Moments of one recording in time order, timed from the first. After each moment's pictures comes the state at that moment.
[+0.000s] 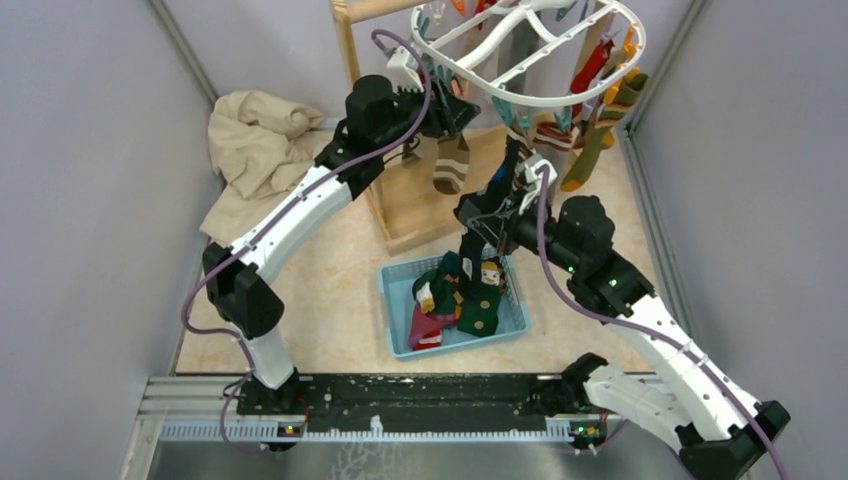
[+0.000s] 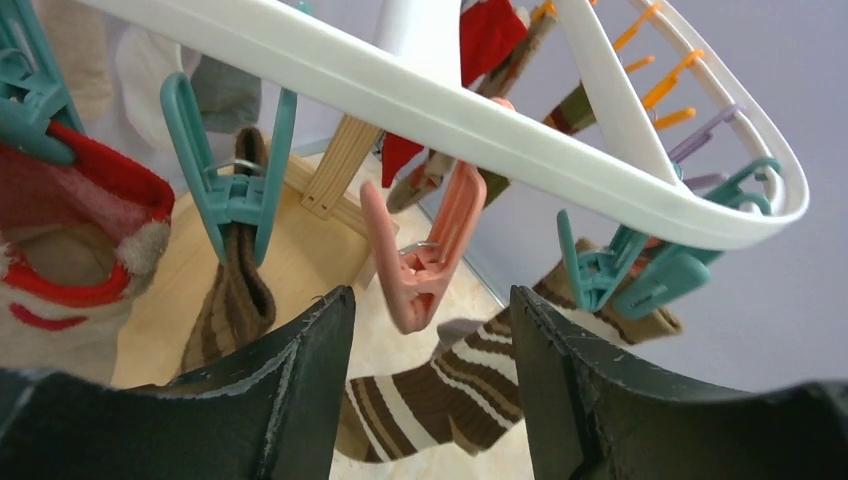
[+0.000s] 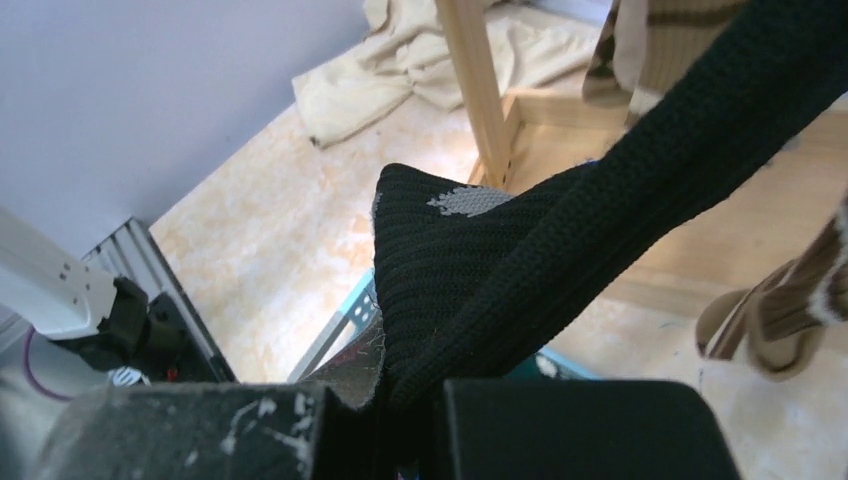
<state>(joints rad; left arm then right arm) -0.65 1.80 1.83 0.00 0.18 -0.52 0.59 0.84 0.96 -0.23 -0.25 0.23</state>
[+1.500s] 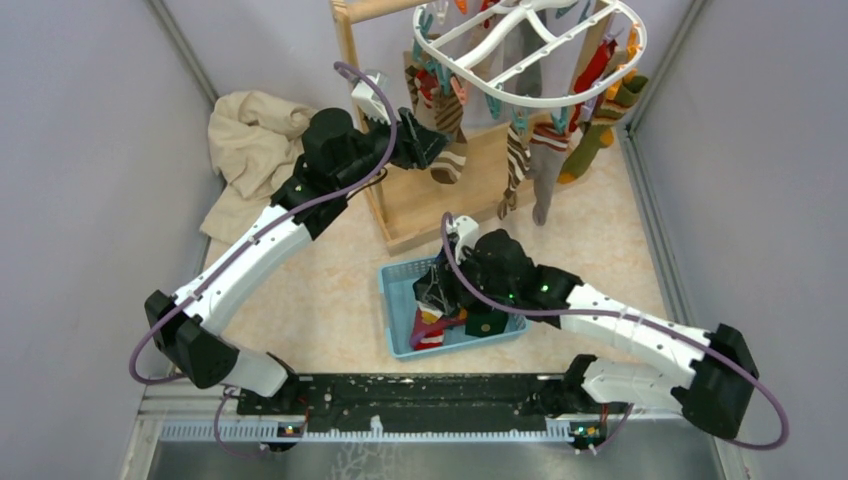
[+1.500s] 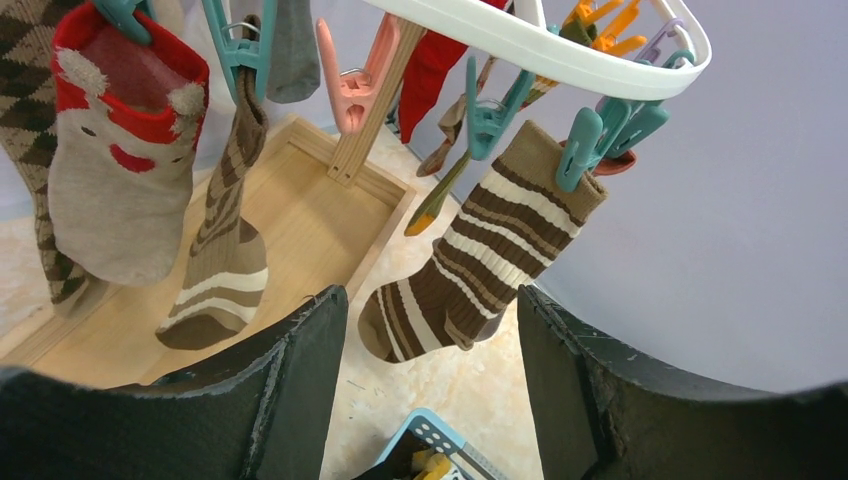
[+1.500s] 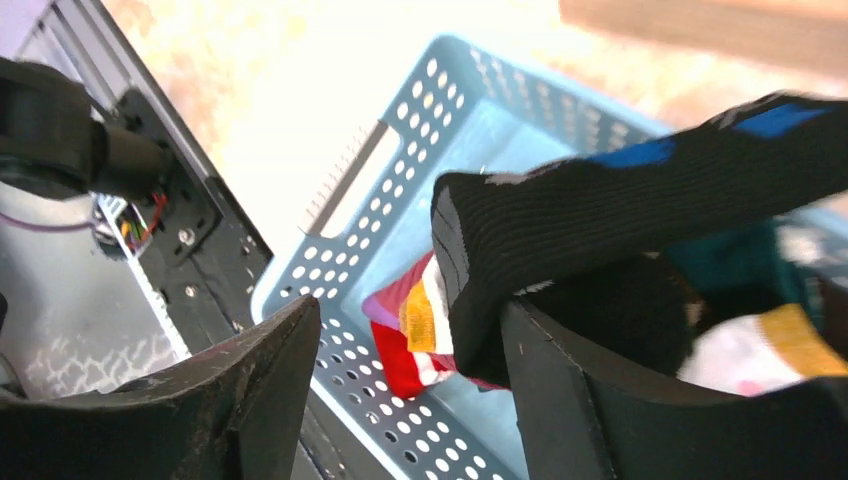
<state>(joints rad) -0.67 1.46 1.49 0.00 0.15 -0.44 0.92 1.09 0.72 -0.19 -0.16 0.34</state>
